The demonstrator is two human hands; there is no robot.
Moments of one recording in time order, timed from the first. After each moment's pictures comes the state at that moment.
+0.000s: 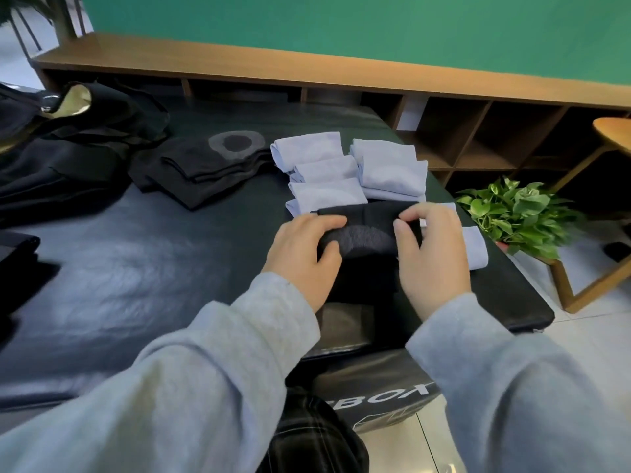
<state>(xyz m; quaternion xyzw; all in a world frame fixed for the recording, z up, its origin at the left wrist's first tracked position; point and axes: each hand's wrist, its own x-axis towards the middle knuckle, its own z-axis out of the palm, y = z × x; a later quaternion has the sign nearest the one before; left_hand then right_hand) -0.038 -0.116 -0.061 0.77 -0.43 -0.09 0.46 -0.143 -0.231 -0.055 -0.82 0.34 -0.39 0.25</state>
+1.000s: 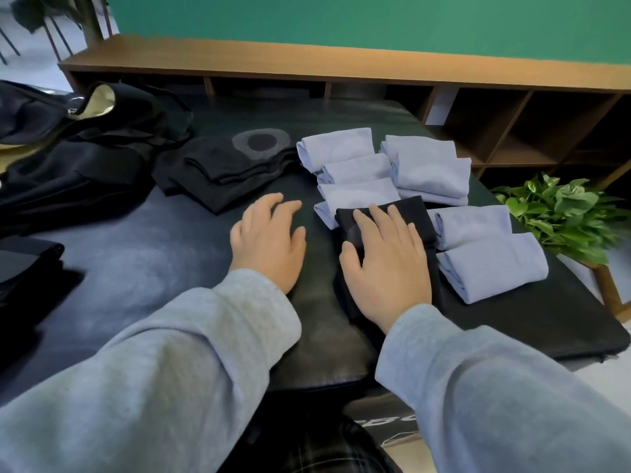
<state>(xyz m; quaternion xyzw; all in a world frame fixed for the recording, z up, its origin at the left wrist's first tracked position) 0.045 -0.114 -0.099 0.88 -0.37 0.04 0.29 -0.077 -0.209 -0.098 -0.92 0.33 -0.20 0.08</state>
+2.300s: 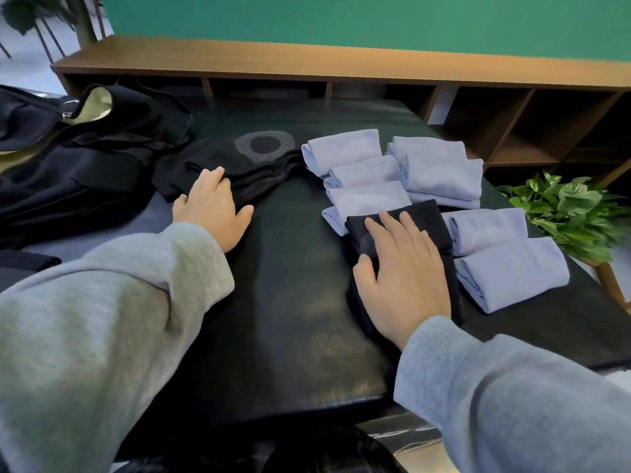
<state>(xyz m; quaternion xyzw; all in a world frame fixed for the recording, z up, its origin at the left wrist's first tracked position) 0.150 -0.101 -0.090 0.94 -0.33 0.02 0.13 -0.075 -0.207 -0.102 -0.92 0.35 -0.19 0.06</state>
